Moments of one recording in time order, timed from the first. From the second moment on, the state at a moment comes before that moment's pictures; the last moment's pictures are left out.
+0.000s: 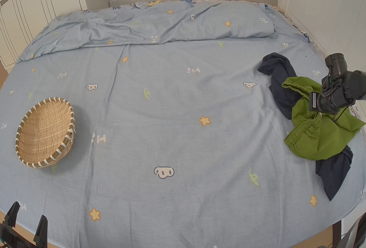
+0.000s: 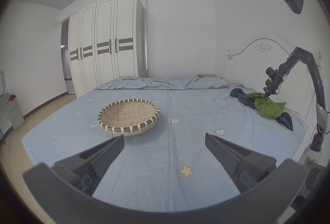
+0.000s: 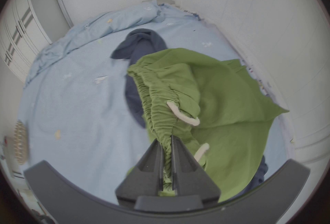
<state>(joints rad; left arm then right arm) 0.00 0.02 -0.02 0.00 0.01 0.00 -0.01 1.87 -1.36 0.28 -0.11 0.15</state>
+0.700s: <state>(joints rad) 0.00 0.02 -0.02 0.00 0.01 0.00 0.43 1.76 -1.58 0.46 0.09 0.44</state>
